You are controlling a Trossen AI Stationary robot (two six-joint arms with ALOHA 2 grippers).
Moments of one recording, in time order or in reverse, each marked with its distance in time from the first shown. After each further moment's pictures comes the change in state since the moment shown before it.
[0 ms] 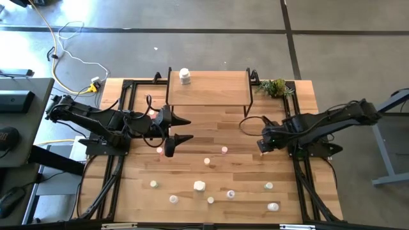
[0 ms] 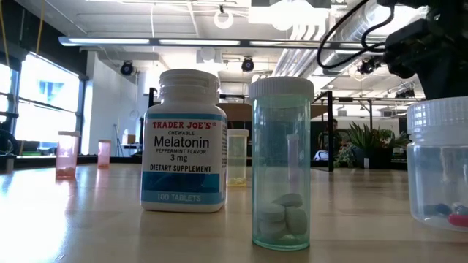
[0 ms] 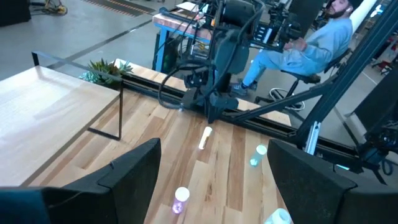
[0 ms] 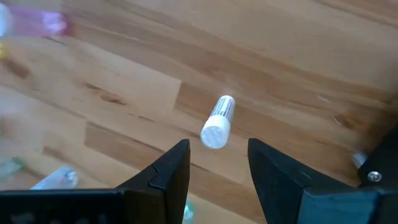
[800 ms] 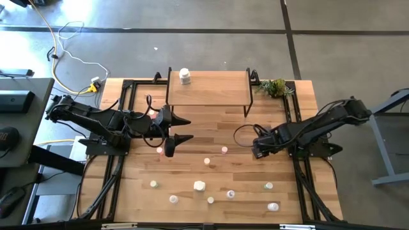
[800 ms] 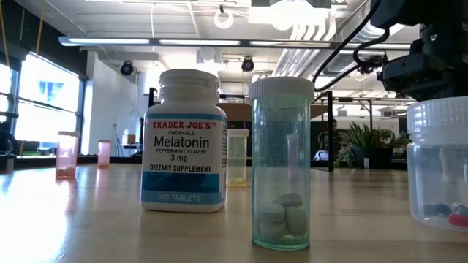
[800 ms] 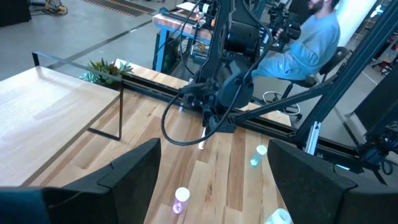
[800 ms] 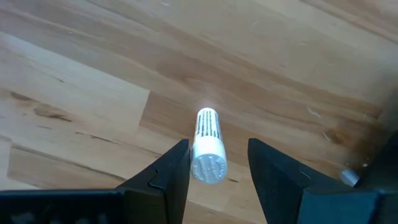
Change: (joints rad) left arm 0.000 0.000 0.000 0.000 0.000 0.000; right arm 0.078 0.225 0.000 0.045 0.078 0.022
